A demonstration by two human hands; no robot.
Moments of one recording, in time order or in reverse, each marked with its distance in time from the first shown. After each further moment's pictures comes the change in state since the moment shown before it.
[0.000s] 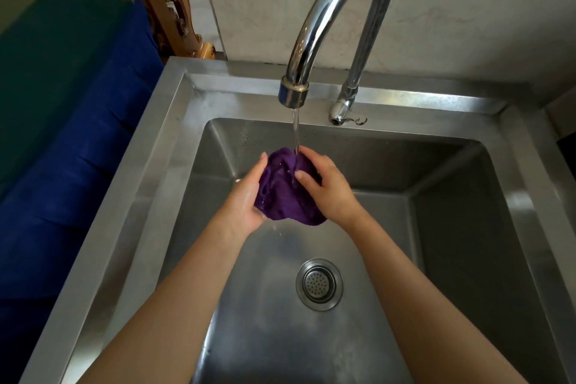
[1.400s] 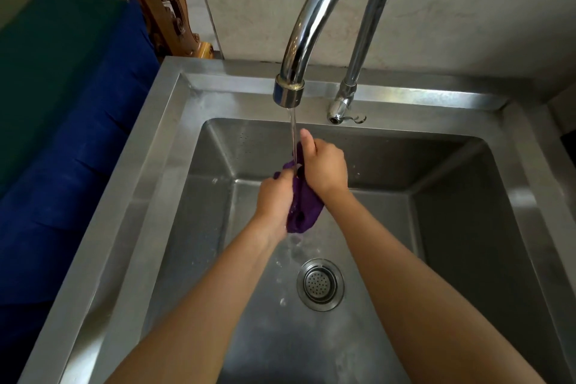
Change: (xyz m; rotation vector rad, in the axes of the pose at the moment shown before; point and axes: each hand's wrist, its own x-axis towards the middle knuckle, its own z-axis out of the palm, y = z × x) left_hand 0.020 -0.027 0.038 0.079 0.254 0.154; right_hand 0.032 -0.029 0.003 -0.184 0.255 0.235
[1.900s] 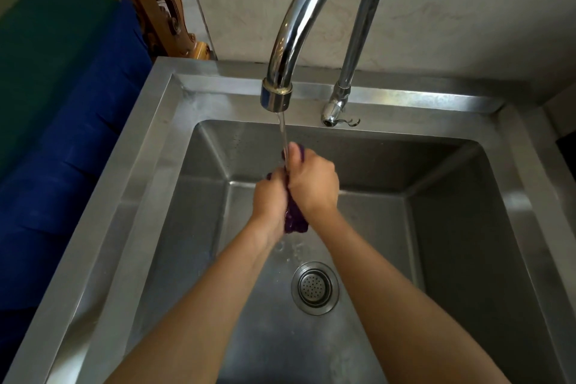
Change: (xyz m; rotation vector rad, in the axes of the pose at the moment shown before) left_hand 0.000 -0.001 0.006 -0.009 0.033 0.054; right_hand -0.014 0.003 0.009 -0.077 0.077 0.014
